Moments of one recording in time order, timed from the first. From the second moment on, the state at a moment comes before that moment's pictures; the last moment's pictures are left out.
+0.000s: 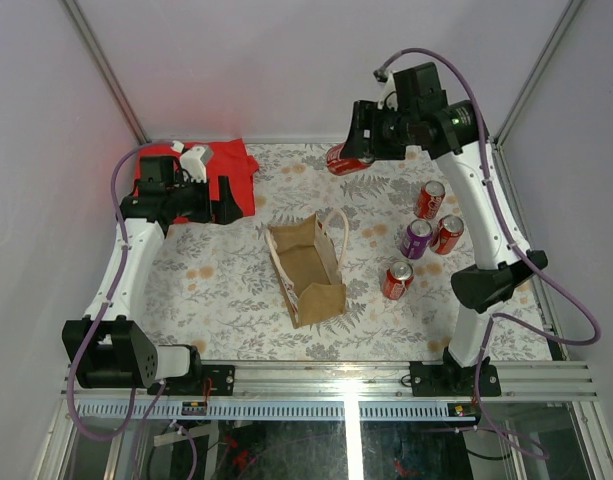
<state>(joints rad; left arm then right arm) 0.03 1.30 1.20 -0.65 0.54 0.01 0.41 1.86 2.39 -1.23 -0.22 0.36</state>
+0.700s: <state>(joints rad) 0.03 1.30 1.17 -0.65 0.53 0.02 0.72 1.95 2.33 -1.30 -0.03 0.33</state>
